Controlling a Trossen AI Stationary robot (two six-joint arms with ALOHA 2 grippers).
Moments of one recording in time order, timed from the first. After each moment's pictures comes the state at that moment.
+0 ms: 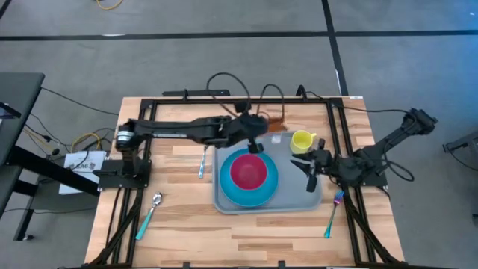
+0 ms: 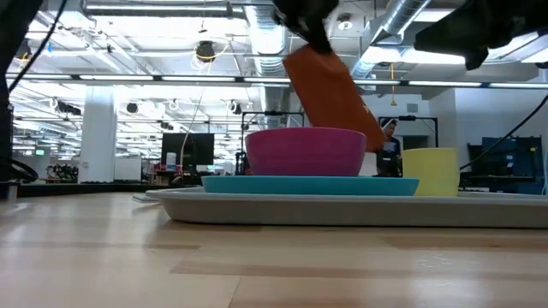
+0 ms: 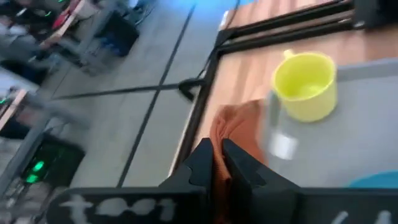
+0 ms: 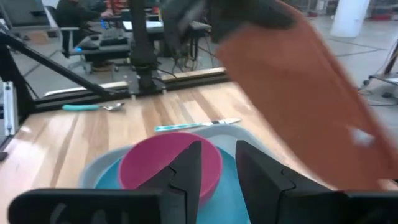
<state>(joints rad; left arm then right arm) 0.02 1.91 1.84 -0.51 -0.58 0.28 0.58 0.70 0.38 0.06 0.86 0.21</state>
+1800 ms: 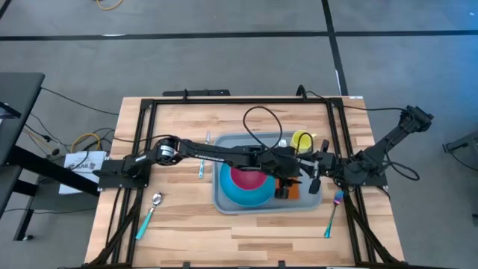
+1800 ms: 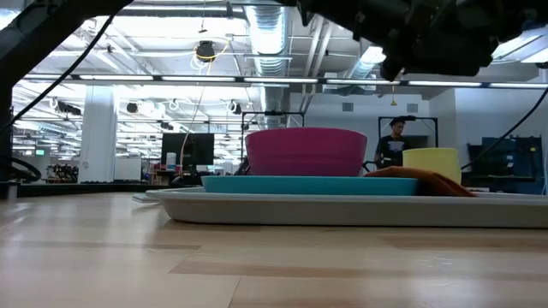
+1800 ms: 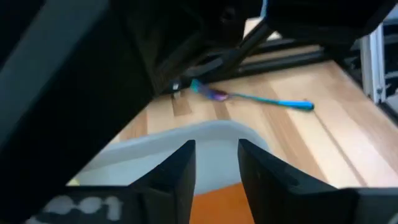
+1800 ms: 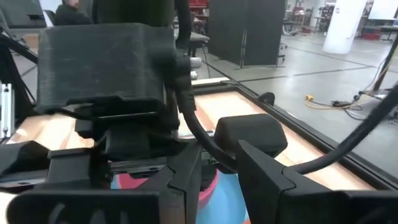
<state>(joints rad) -0.08 2.35 2.12 -0.26 0.09 0.12 0.65 0.70 0.38 0.06 0.96 0.17</state>
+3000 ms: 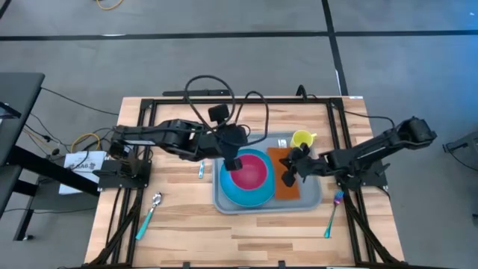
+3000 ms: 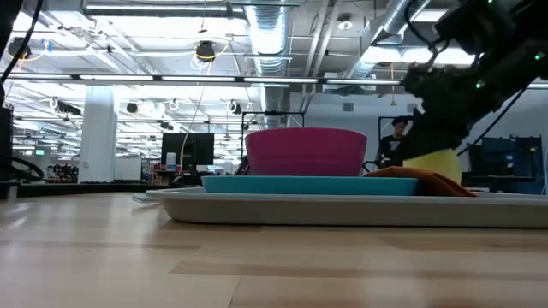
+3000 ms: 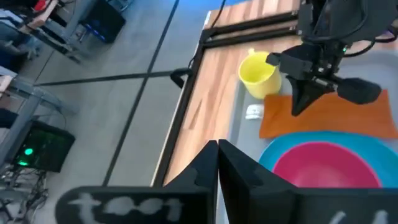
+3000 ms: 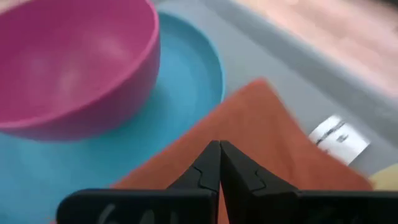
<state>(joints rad) -0.20 1.87 2.30 -1.22 -0.70 0.00 0.21 1.21 0.38 0.04 0.50 0.54</state>
